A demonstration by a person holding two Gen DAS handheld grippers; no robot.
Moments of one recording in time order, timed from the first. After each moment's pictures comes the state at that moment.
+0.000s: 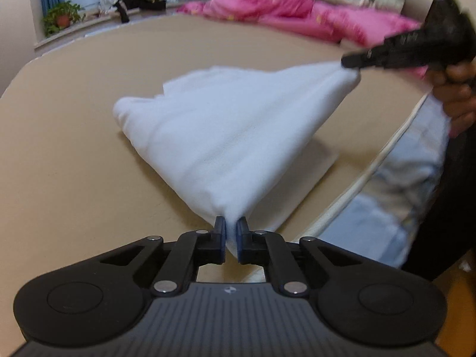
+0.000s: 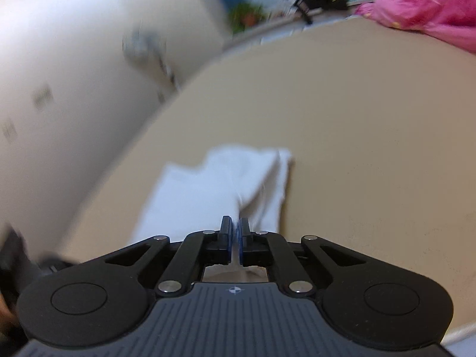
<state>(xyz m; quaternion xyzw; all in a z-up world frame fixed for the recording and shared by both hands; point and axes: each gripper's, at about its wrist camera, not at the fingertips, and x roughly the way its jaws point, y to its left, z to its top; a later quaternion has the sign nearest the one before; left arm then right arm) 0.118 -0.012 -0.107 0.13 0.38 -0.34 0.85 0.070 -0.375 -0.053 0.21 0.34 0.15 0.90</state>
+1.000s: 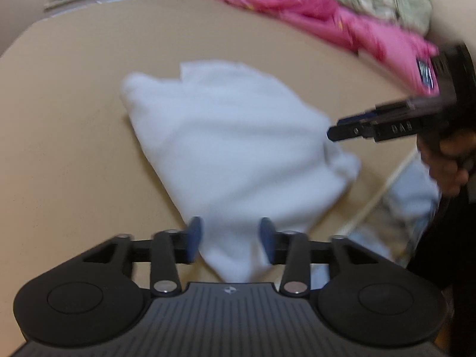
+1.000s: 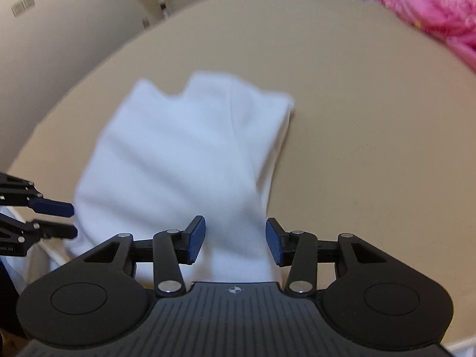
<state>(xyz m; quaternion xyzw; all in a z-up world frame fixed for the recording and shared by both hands) 0.173 -0.016 -0.106 0.07 0.43 -0.31 0.84 0.138 -0.286 -0.085 0.04 0.44 0.13 0.89</state>
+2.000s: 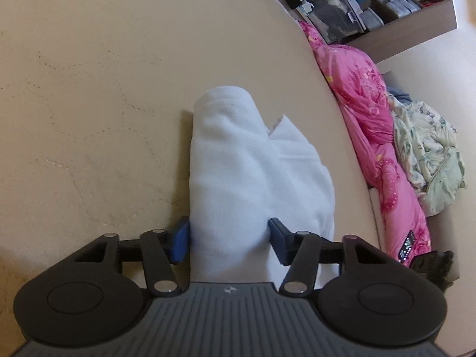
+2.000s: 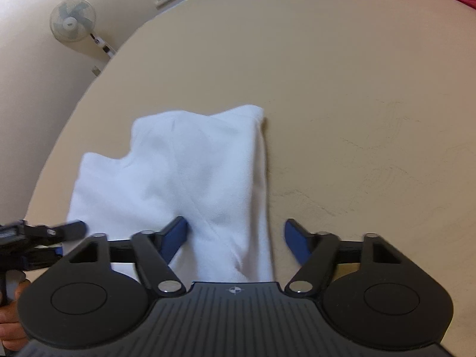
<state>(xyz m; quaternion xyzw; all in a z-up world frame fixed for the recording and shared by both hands) 0.306 0.036 -0.169 -0.28 0.51 -0.22 0.78 0.213 -0.307 -0.142 0.21 0.45 0.05 0.86</state>
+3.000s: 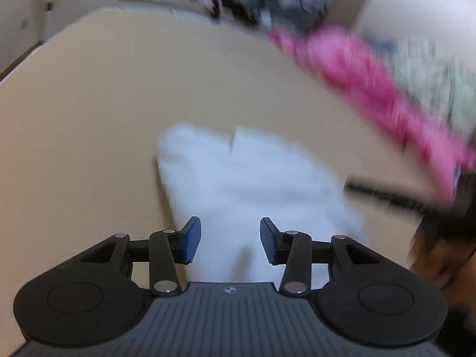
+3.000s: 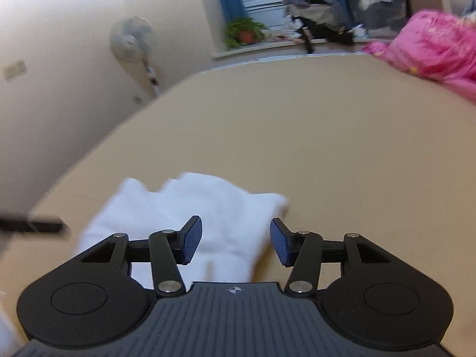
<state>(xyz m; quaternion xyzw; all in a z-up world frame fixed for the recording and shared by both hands) 0.268 0.056 -0.087 -0.03 0.43 -0.22 0.87 0.224 -0.232 -0.096 0.11 0.31 0.11 0.94</state>
